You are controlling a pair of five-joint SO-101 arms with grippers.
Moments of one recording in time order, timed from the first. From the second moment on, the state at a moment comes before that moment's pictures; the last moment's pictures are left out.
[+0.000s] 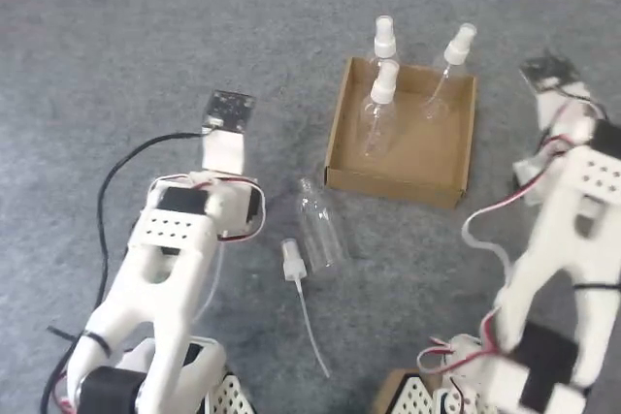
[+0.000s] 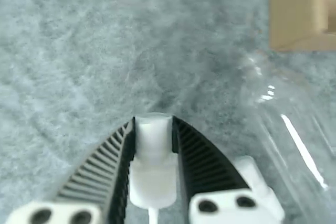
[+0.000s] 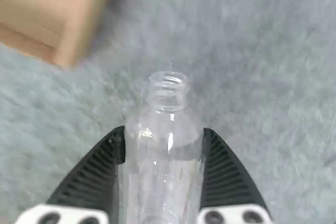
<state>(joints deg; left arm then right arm) 1.8 -26.2 54.9 50.0 2.6 20.2 -12.3 10.8 80.8 38.6</state>
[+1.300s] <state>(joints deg) -7.8 -53.9 15.0 62.5 19.5 -52.7 -36.5 46.2 41.2 8.4</state>
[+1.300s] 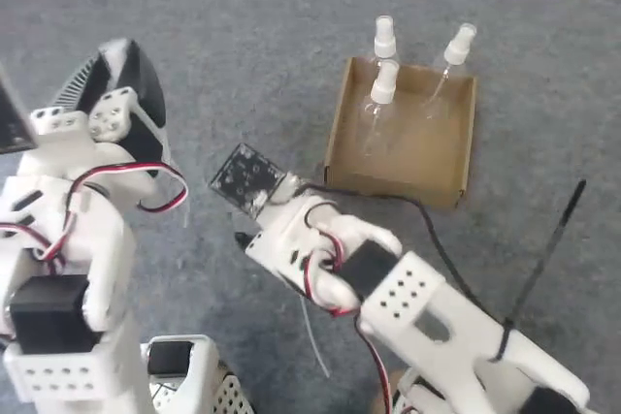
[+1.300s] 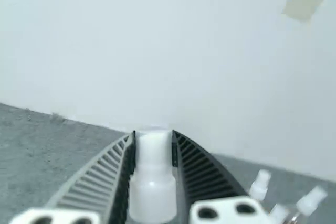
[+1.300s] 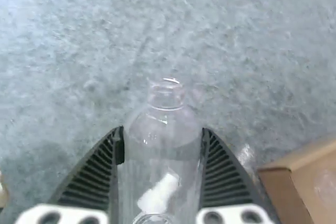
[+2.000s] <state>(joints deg) -8.1 -53.9 30.5 44.9 26.5 -54.5 -51.3 64.4 19.0 8.4</state>
